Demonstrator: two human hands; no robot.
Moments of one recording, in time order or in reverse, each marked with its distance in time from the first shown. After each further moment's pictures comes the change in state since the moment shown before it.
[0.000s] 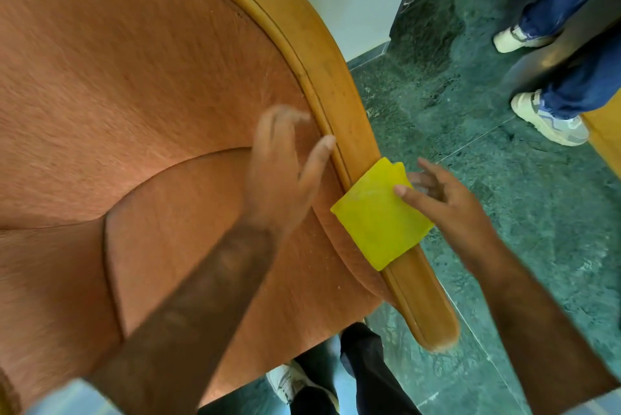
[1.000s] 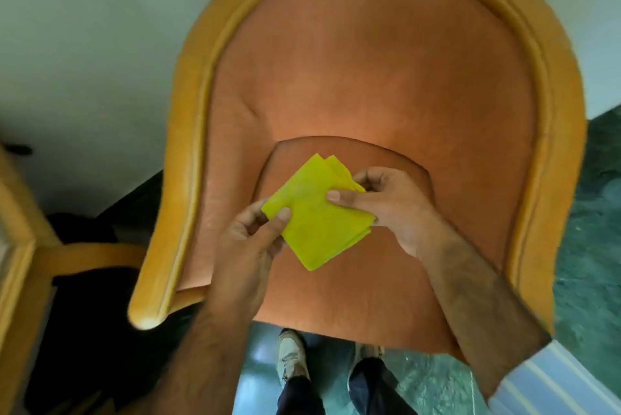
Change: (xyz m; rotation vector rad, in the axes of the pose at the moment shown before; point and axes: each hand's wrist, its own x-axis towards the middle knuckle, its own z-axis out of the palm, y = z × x) left_hand -0.241 -0.077 -0.190 -1.116 0.658 -0.701; right_hand -0.087 -0.148 0.265 -0.057 -0.782 -0.050
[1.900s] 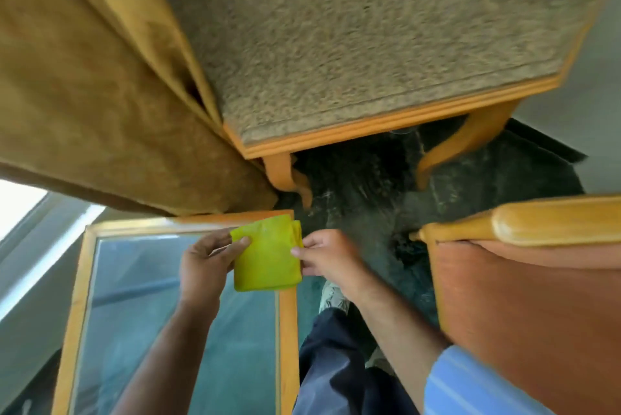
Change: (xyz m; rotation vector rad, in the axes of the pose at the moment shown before) left_hand -0.388 -0.186 -0.344 -0.317 1.489 -0.074; right_hand -0.157 0.285 0.439 -0.895 -1.065 0.349
